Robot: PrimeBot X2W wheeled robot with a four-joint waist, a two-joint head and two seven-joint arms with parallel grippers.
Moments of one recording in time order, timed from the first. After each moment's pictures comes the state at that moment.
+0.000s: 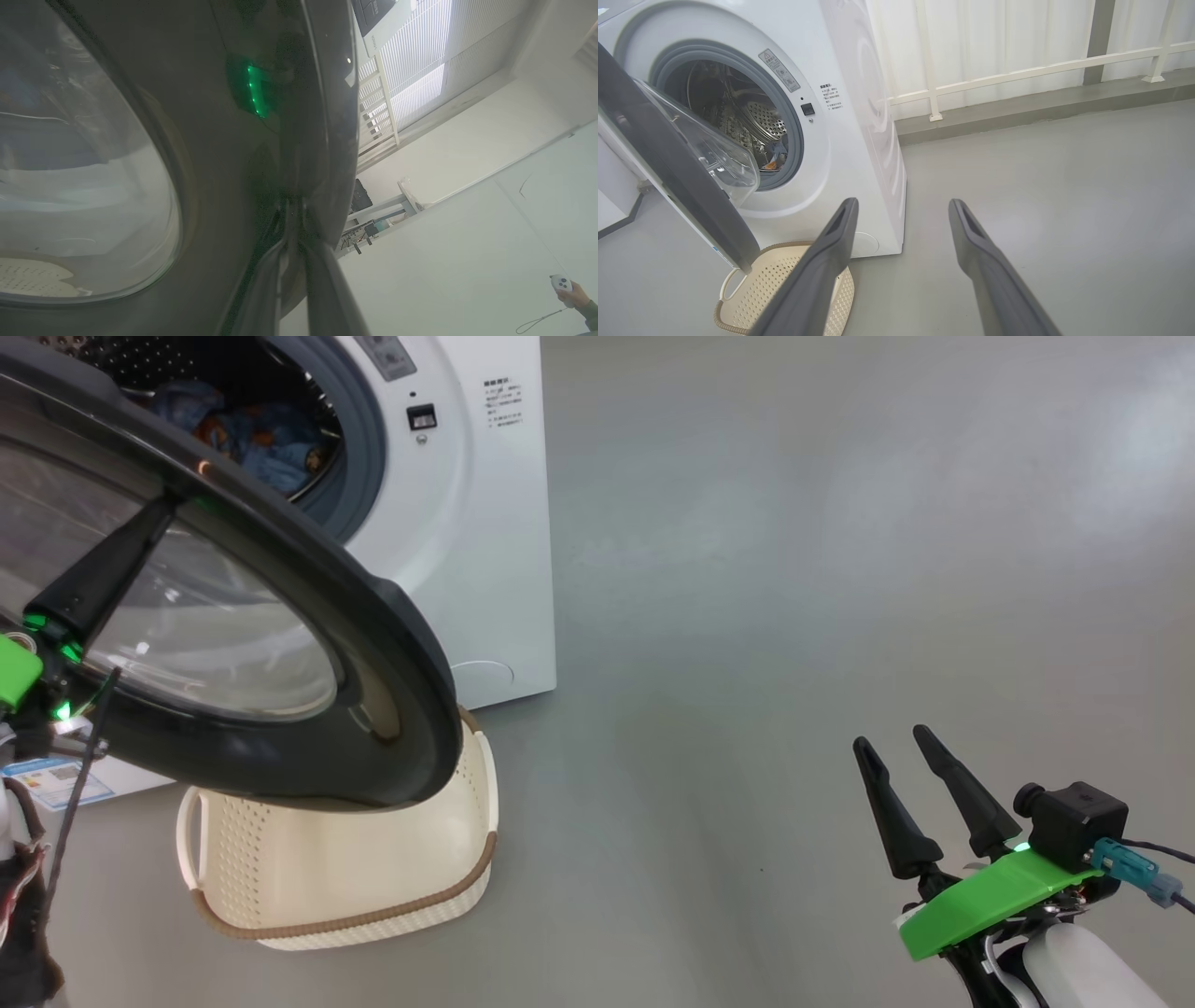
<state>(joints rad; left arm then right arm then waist) -0.66 0.26 0.20 0.22 -1.28 -0.06 0.84 -0.20 -0.26 0.32 0.29 0.58 0.12 -0.25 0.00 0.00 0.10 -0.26</state>
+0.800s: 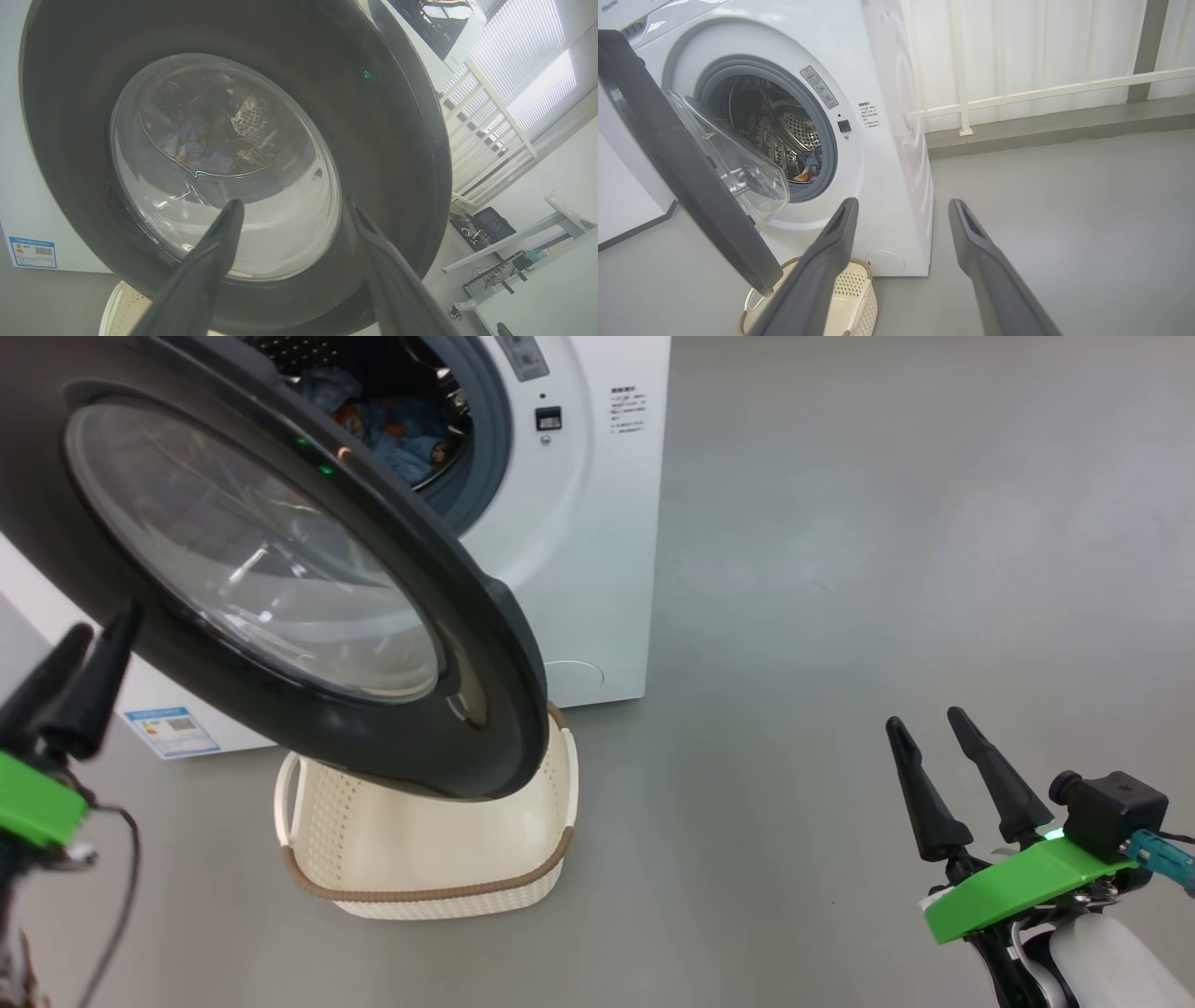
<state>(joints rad) -0.40 0.37 0.14 0.08 -1.04 -0.12 0.56 -0.19 -0.26 0.26 0.27 0.57 0.12 -0.25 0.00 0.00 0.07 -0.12</state>
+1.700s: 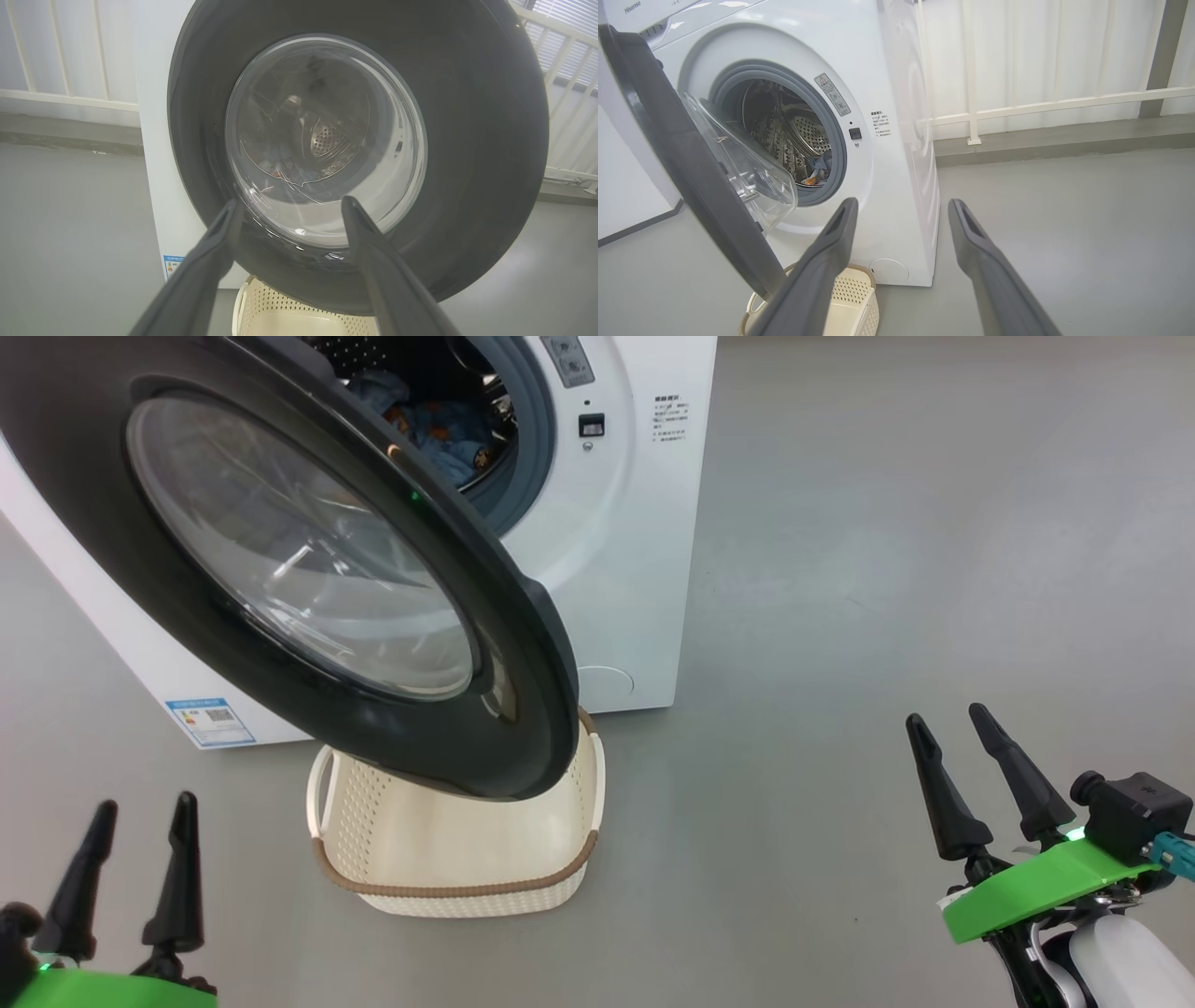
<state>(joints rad) -0.08 0.38 -0.07 0.20 -0.64 -0.13 -0.24 -0.17 -0.29 0.23 0.24 0.56 0.12 -0.25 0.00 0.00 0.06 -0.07</state>
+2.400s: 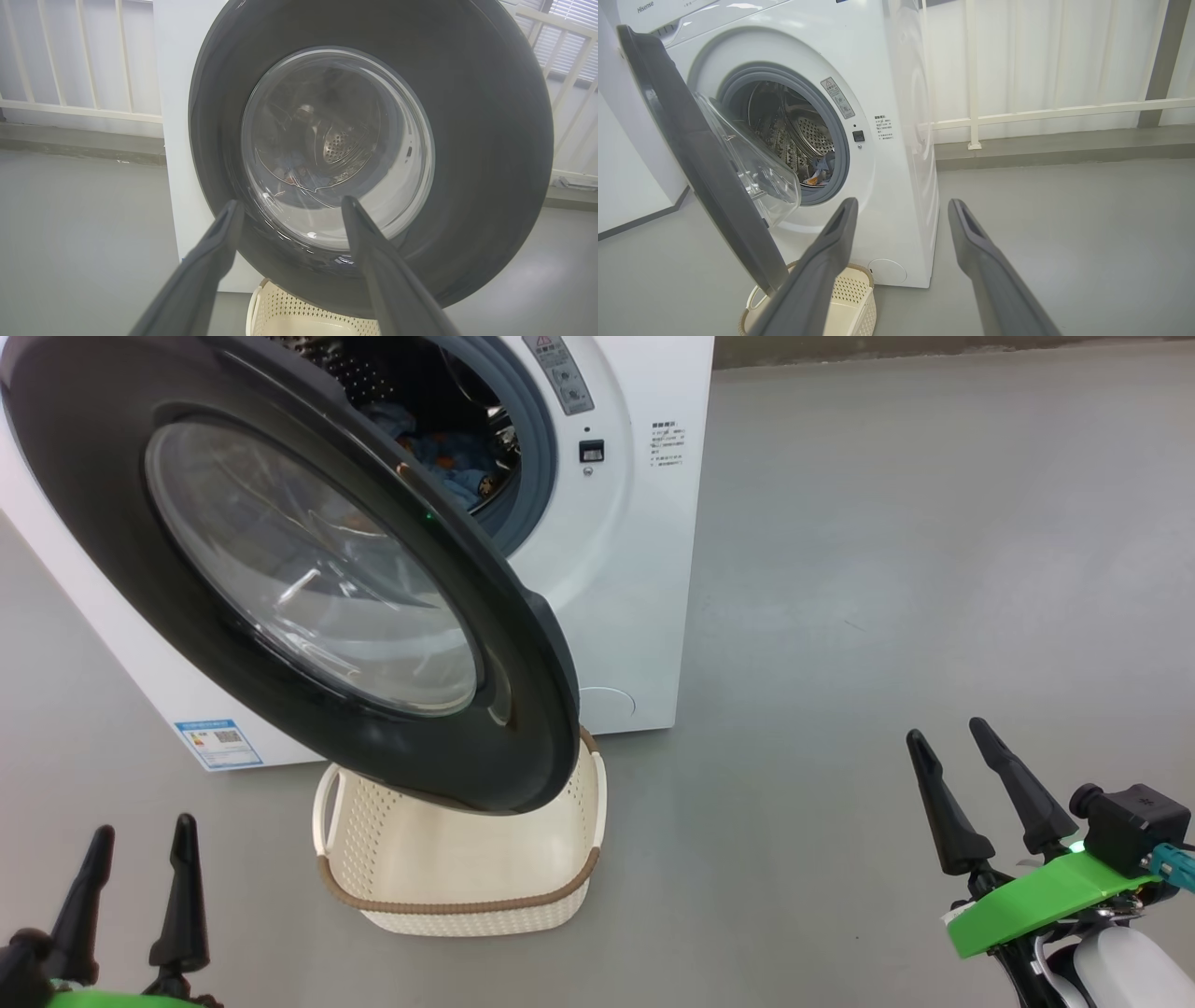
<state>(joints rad) -0.05 0.30 0.00 0.23 -0.52 -0.13 -0.25 -0.15 -0.31 0.24 0.24 0.55 0.12 -0.25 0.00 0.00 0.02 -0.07</state>
